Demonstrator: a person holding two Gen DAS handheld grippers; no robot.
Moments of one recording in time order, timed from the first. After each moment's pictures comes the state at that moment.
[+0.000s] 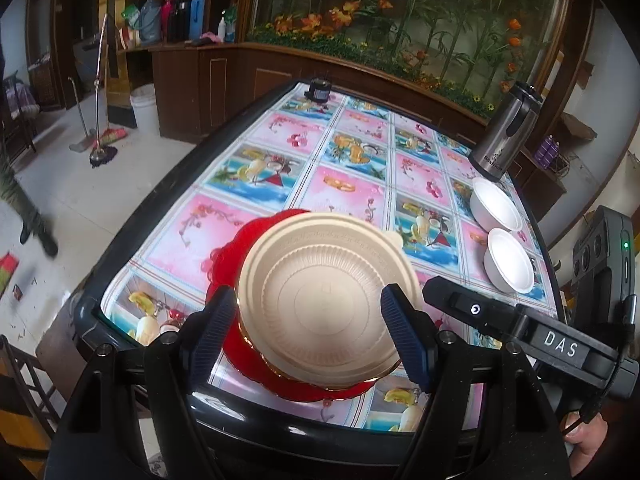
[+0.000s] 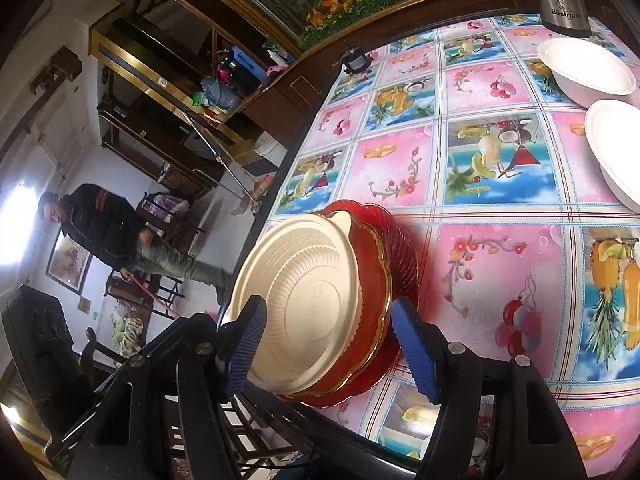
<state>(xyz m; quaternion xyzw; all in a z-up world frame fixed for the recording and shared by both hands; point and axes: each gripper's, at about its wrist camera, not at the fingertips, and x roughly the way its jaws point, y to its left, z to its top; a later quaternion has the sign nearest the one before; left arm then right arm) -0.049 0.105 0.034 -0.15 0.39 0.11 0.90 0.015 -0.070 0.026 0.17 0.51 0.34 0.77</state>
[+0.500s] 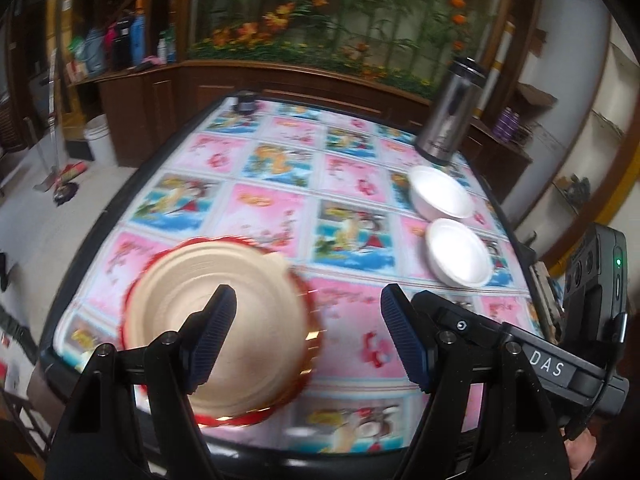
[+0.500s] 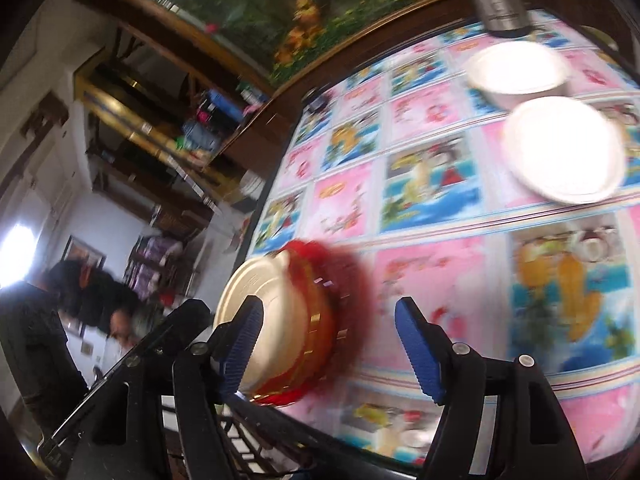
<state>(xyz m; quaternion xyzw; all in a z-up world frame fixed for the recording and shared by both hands) -0.002 0.021 0.049 -0.11 0.39 0.03 0.91 0.021 -0.153 0.033 0.23 0.48 0.28 0.80</state>
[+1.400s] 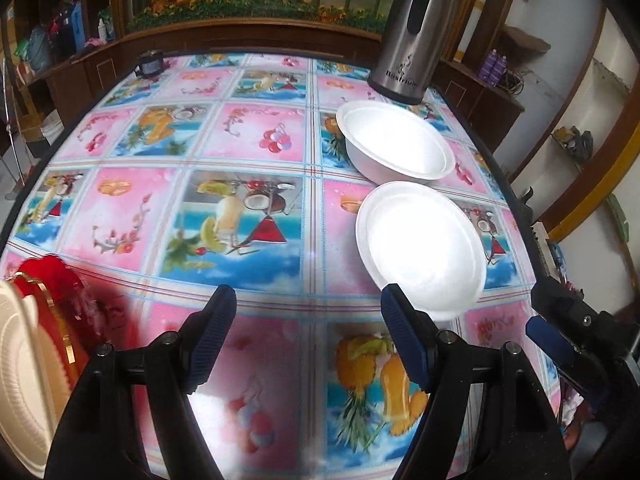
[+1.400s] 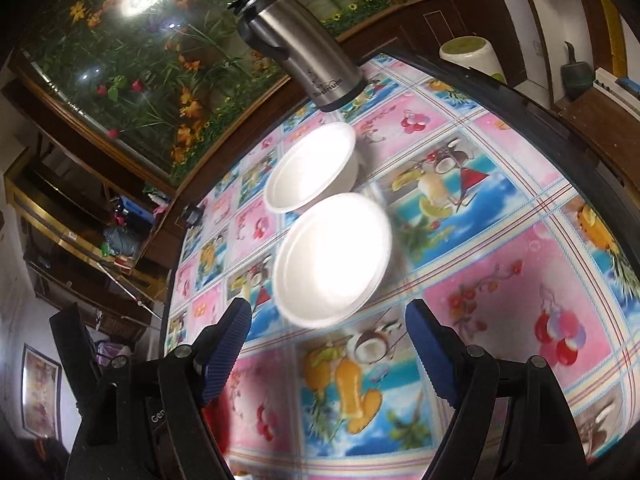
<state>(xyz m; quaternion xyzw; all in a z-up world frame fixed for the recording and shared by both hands) 0.121 -0.099 -0.024 -0.09 0.47 0.00 0.88 0.076 -0.324 0.010 0.30 0.44 0.09 0.84</state>
